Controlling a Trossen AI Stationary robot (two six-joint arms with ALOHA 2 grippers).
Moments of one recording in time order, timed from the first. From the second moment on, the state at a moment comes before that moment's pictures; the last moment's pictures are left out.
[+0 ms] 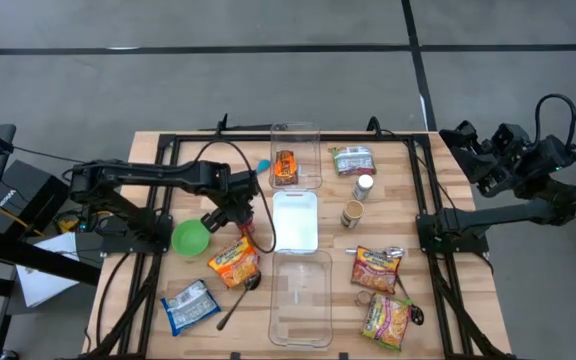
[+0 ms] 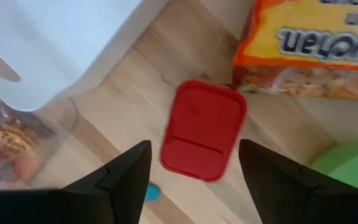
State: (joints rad) left arm 0.13 1.47 1.09 -0.93 0.01 0.97; right arm 0.03 0.38 0.89 0.01 0.16 0.31
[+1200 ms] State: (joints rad) left arm 0.12 1.47 1.05 -0.89 0.06 0.97; right arm 0.03 0.38 0.89 0.01 0.16 0.31
